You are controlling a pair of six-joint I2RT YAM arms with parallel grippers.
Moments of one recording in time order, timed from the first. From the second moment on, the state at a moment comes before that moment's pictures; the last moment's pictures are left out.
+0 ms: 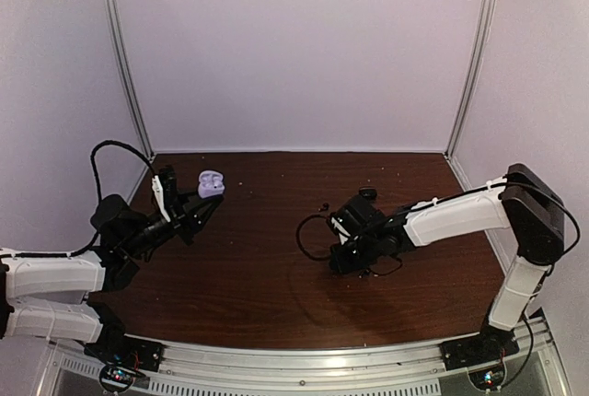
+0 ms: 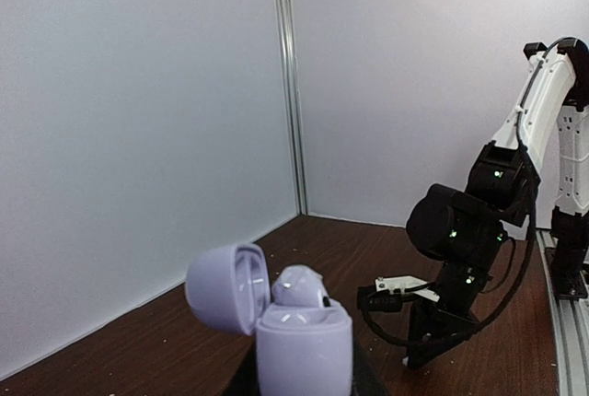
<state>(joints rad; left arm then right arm) -0.59 1.04 0.30 0.96 0.43 0.00 0.89 1.76 0.98 -0.25 -0.01 0.54</state>
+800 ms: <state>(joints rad) -0.59 1.04 0.30 0.96 0.42 0.00 0.88 1.77 0.99 -0.24 -0.08 0.47</state>
